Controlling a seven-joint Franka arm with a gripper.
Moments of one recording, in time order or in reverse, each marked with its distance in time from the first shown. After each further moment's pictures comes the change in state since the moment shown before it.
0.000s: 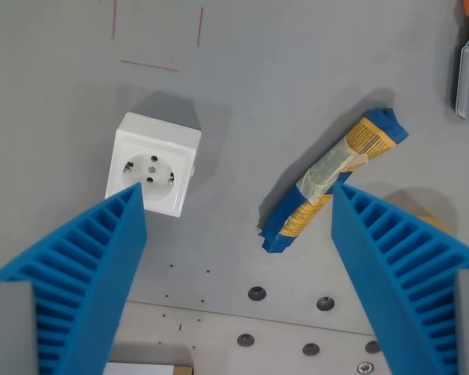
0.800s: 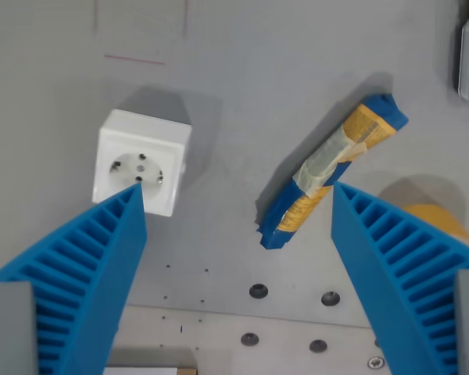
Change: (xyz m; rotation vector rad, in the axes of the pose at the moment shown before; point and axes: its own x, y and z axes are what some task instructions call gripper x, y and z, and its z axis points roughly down) arm -0.007 0.011 0.018 0.004 -0.019 0.054
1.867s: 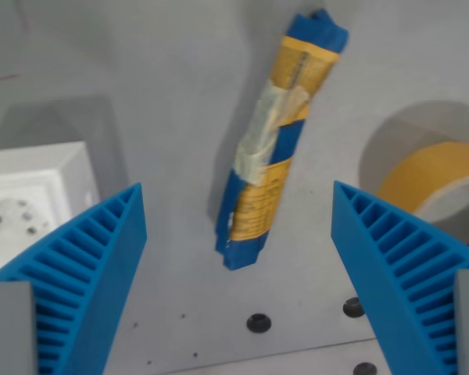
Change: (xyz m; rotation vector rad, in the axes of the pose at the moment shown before) arm -0.058 0.054 0.093 0.013 0.045 0.339
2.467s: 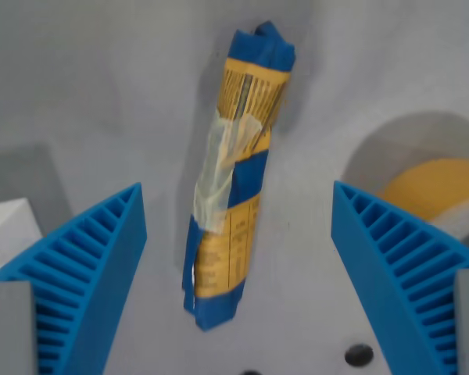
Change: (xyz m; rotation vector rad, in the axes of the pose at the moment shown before) arm 0.002 0.021 0.042 0.001 0.033 0.092
